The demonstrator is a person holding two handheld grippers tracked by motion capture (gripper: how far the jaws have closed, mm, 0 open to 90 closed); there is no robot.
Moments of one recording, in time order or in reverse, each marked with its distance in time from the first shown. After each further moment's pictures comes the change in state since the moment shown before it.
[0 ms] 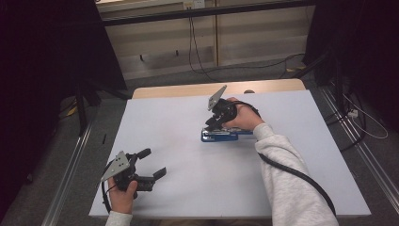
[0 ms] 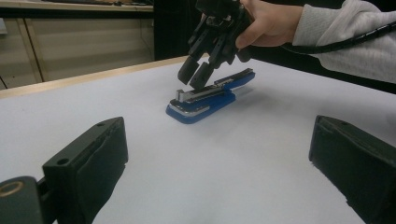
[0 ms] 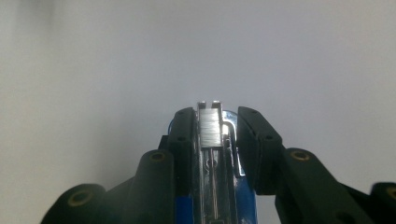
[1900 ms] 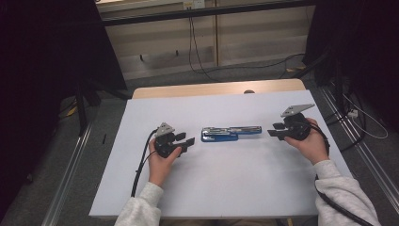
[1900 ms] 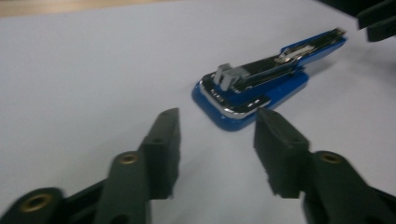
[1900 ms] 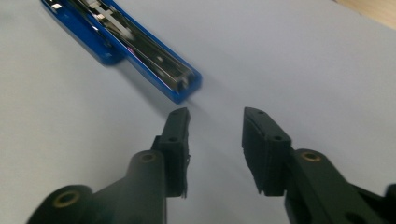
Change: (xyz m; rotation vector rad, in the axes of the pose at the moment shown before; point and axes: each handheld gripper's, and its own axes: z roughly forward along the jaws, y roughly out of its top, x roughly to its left) left arm 0.025 0.012 0.146 0.319 0.146 -0.146; right arm 0.067 -0.170 -0.123 -0.079 -0.510 0.505
